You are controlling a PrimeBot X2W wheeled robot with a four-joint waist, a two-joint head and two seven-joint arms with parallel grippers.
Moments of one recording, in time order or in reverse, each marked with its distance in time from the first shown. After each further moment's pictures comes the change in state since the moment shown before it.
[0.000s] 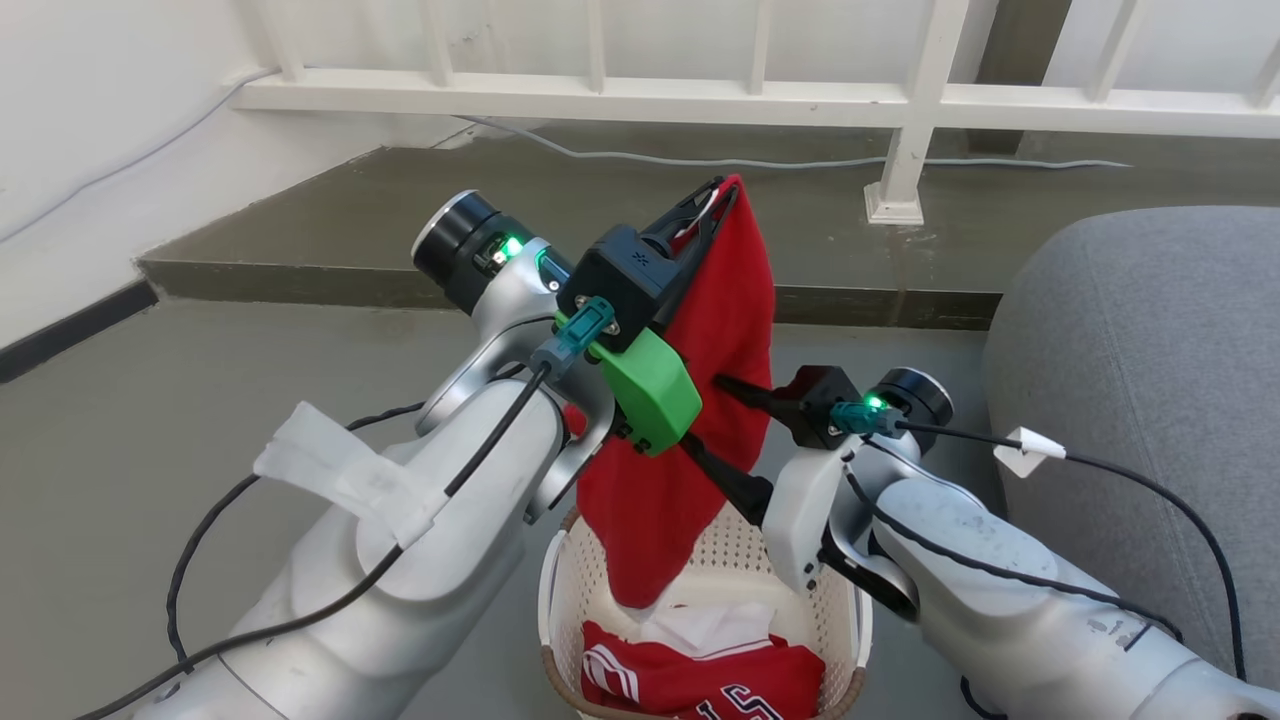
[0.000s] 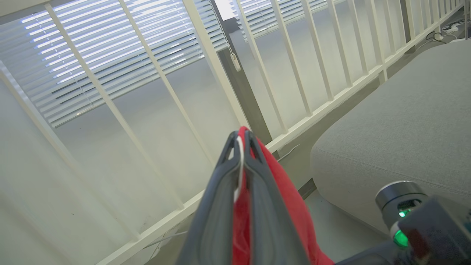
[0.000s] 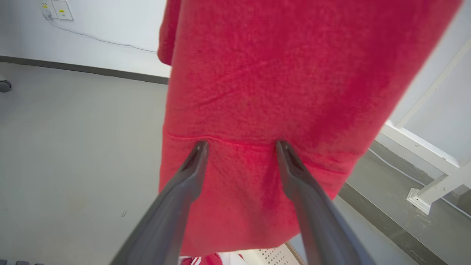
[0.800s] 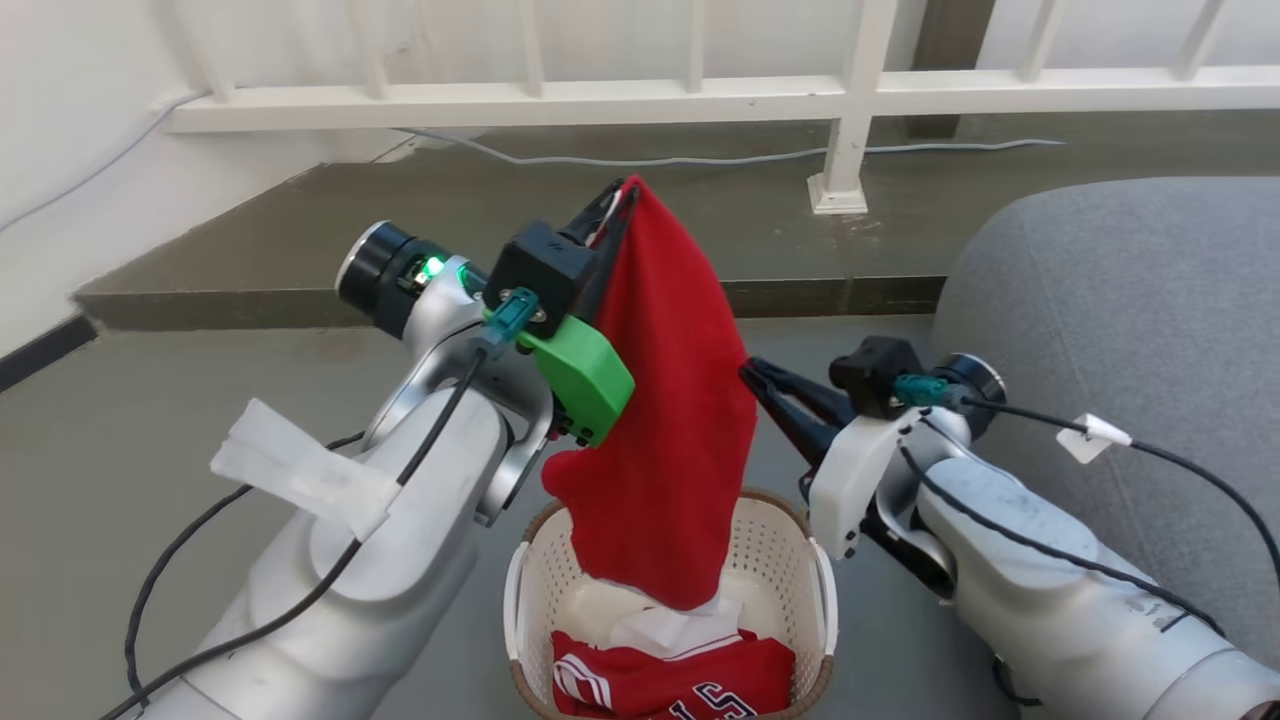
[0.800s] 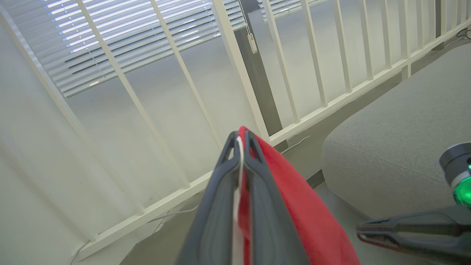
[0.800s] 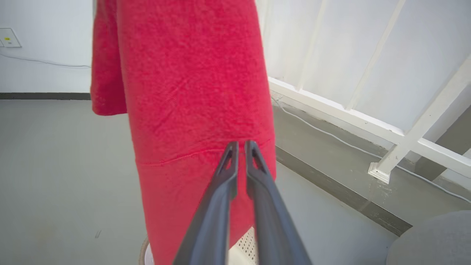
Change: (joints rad) left arm 0.038 0.036 0.059 0.049 -0.014 0.072 0.012; right arm -0.017 -0.027 -0.036 0.066 0.050 0.001 -0.067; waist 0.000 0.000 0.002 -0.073
